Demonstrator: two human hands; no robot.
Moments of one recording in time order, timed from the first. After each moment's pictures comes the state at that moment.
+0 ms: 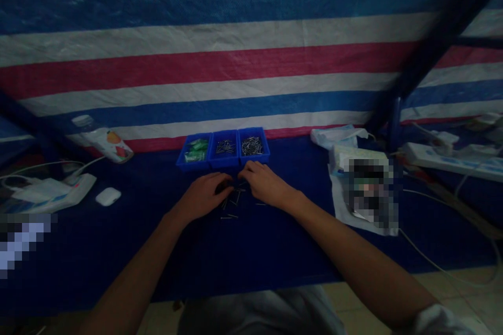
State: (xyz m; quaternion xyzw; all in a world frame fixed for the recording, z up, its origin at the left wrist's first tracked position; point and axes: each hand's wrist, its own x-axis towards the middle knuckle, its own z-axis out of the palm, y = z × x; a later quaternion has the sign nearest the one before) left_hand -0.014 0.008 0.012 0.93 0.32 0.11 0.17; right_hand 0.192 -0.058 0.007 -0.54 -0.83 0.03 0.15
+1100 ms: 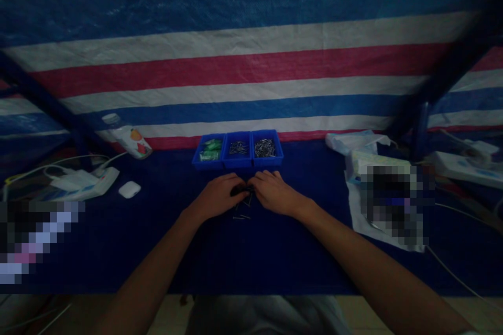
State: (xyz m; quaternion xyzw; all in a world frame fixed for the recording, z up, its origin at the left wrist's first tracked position) left_hand -0.012 0.004 0.011 0.93 0.31 0.09 0.17; right_hand 0.183 -0.063 0.001 -0.53 -0.84 0.06 0.12
